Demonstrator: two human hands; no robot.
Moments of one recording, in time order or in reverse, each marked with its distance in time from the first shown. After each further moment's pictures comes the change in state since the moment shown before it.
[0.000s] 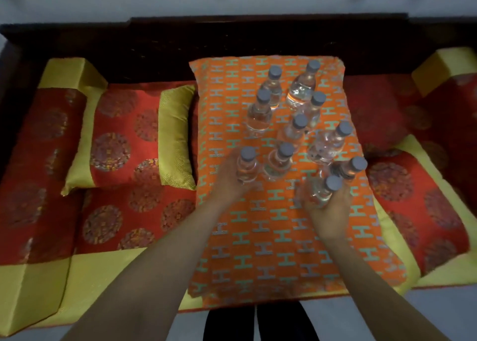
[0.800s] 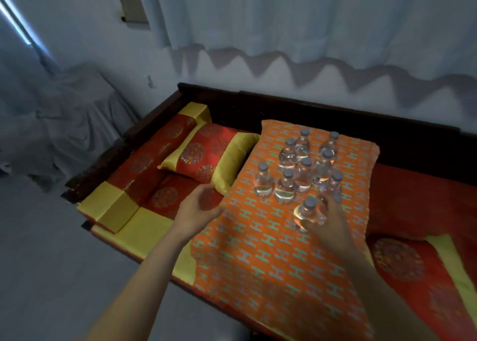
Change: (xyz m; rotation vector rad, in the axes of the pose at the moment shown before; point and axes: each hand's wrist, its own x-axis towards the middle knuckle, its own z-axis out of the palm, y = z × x) left_hand -0.247 0.142 -0.013 0.150 0.576 -0.262; right_hand 0.020 0.000 -0.137 0.298 -0.596 -0.381
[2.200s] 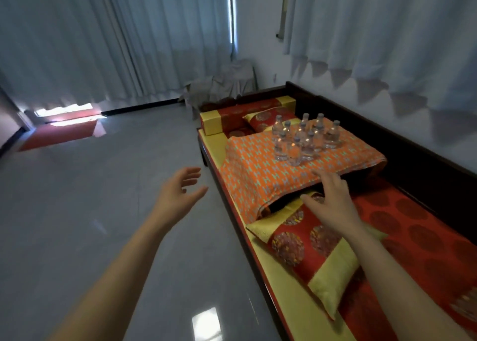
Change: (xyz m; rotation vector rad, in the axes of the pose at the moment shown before) left_hand -0.595 0.357 0.359 -0.008 0.772 -0.302; right_hand -0.230 0.153 -0.487 -0.227 -0.522 -0.748
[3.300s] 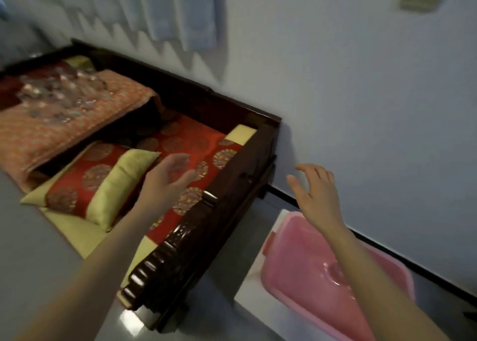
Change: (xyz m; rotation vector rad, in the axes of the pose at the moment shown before) left_hand -0.395 0.344 0.506 -0.123 -0.546 0.339; right_hand -0.502 0.408 -0.427 -0.124 0.392 0.497
